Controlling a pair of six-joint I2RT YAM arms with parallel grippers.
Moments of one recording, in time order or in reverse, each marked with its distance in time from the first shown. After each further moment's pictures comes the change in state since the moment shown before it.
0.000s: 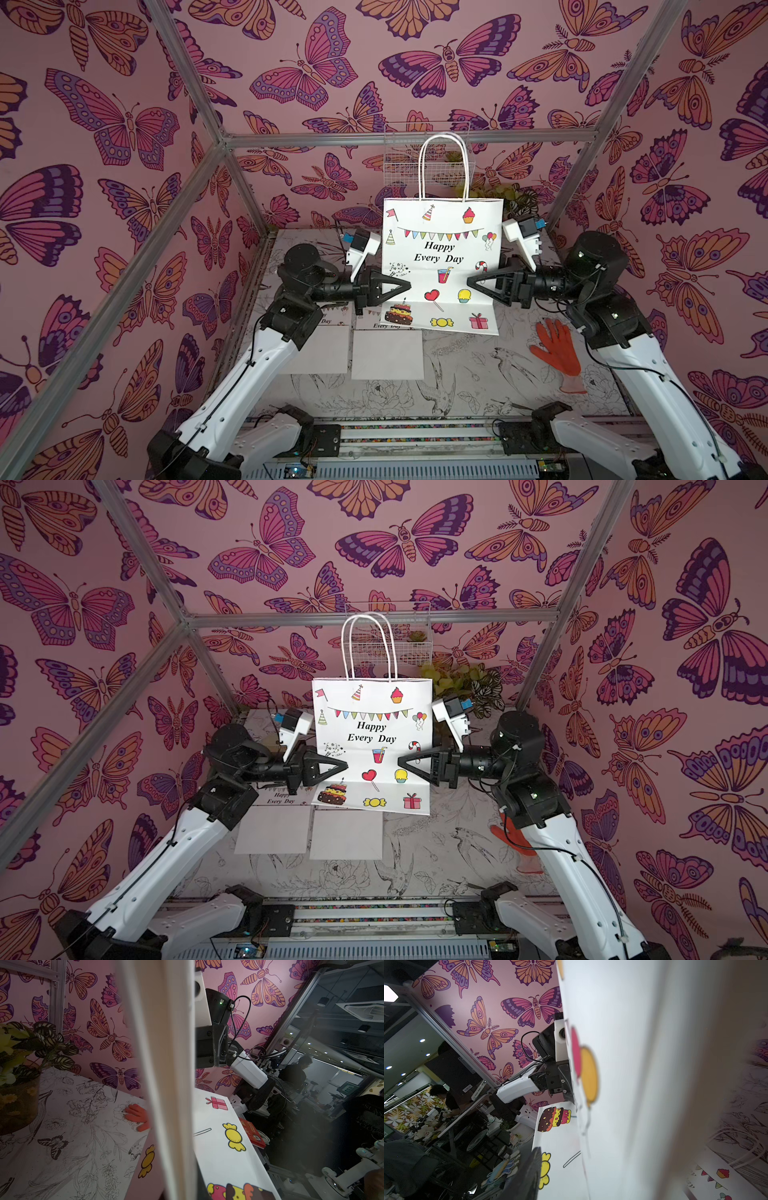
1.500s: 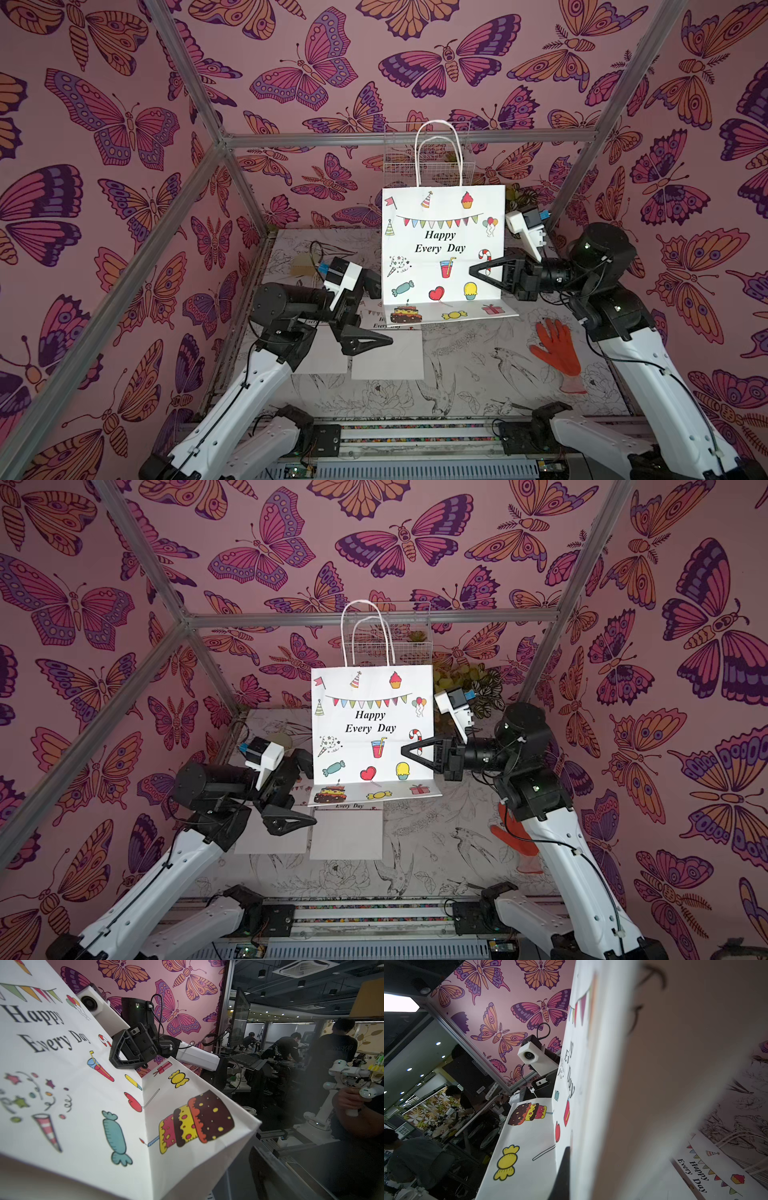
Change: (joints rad) left arm -0.001 -0.137 -0.187 0.560 0.208 -0.185; right arm -0.041 0.043 0.064 0.023 -0.081 0.072
